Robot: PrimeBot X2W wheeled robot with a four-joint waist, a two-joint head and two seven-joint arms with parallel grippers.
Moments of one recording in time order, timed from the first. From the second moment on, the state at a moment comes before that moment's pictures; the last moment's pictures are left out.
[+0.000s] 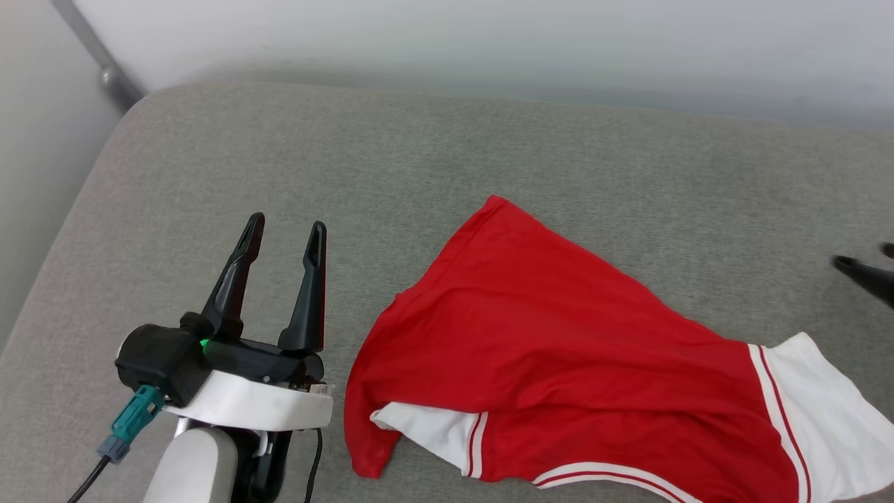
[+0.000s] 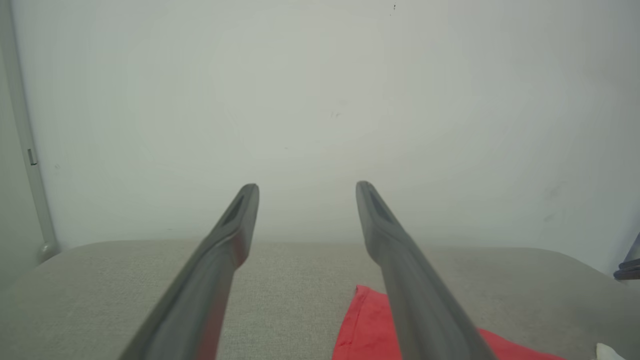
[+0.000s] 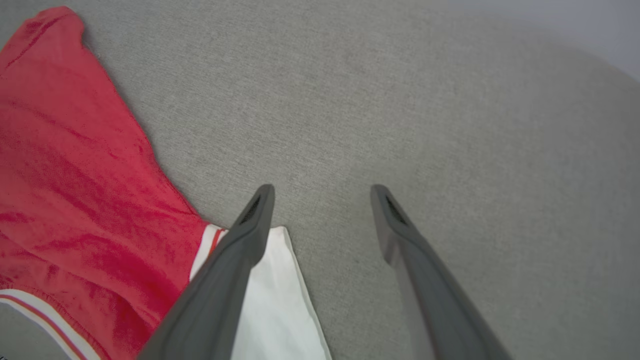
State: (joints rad) left arm -0.17 0.16 -0.14 -0.06 -0.34 -0.13 -0.26; right arm -0.75 -0.97 0.86 0.47 1.15 0.13 0.44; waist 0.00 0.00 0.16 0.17
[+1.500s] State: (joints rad) left arm -0.34 0.06 -0.25 -0.02 -0.37 -0.13 -0.26; right arm -1.18 -0.42 1.23 0.87 0.92 0.13 0.47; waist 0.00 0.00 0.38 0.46
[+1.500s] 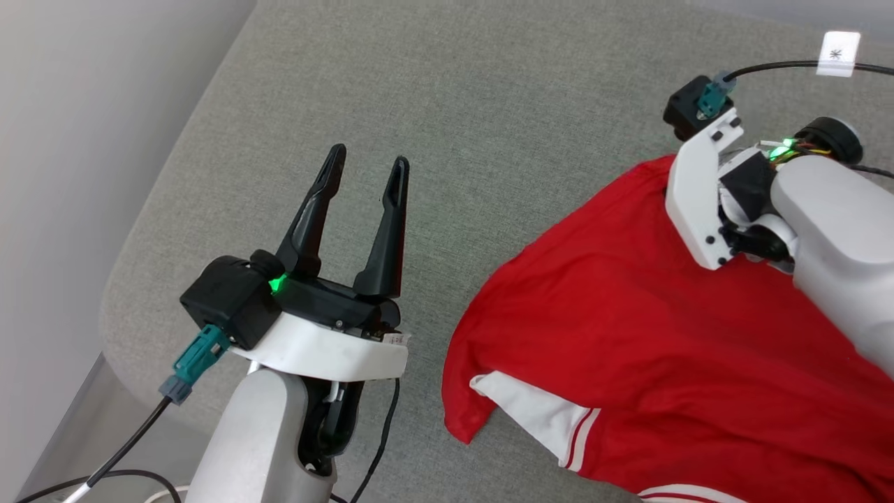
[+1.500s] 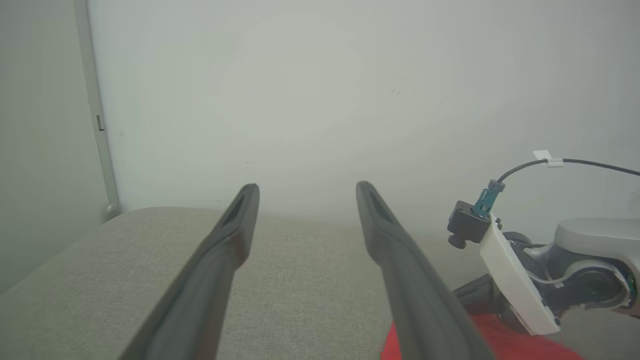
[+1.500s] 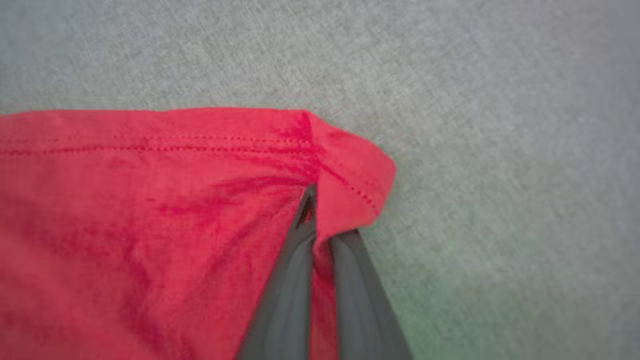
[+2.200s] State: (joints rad) left arm -0.34 0.06 -0.27 -0.03 -0.38 -0.13 -0.26; right arm -1.38 -0.64 1.19 1.27 0.85 0.13 0.32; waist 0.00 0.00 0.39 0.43
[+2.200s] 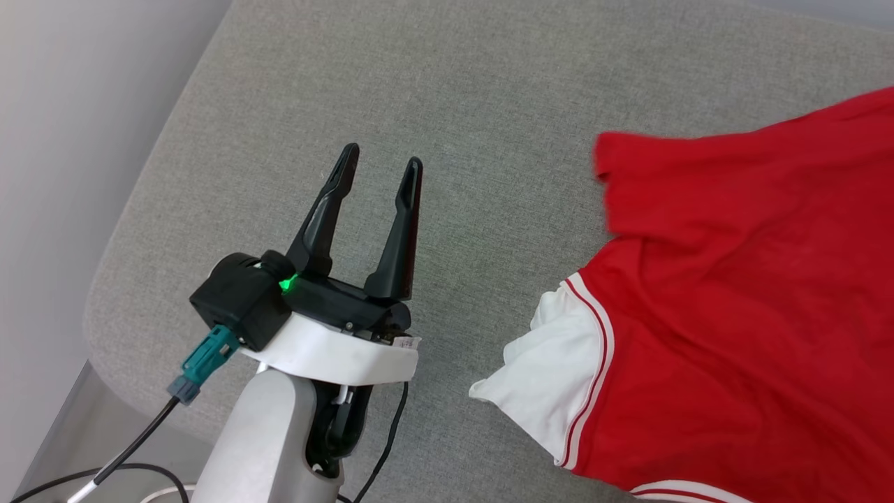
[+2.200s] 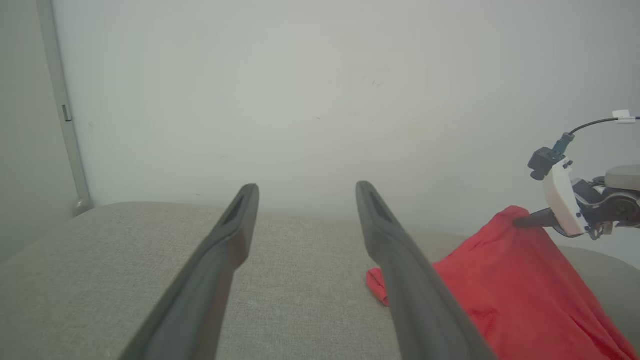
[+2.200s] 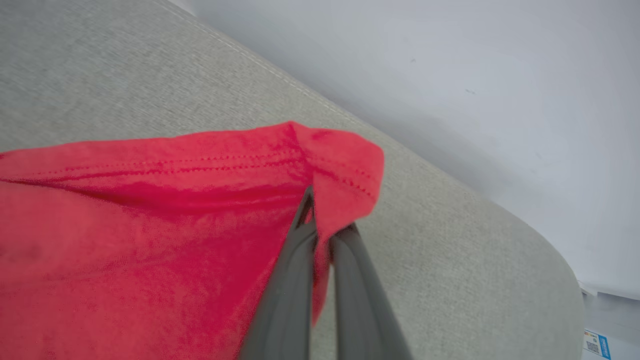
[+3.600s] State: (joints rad) left arm -0.20 0.21 -0.18 0.00 -0.39 -0.13 -0.26; right arm -0.92 -0.52 0.83 1.12 0.77 0.13 0.20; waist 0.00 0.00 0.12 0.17
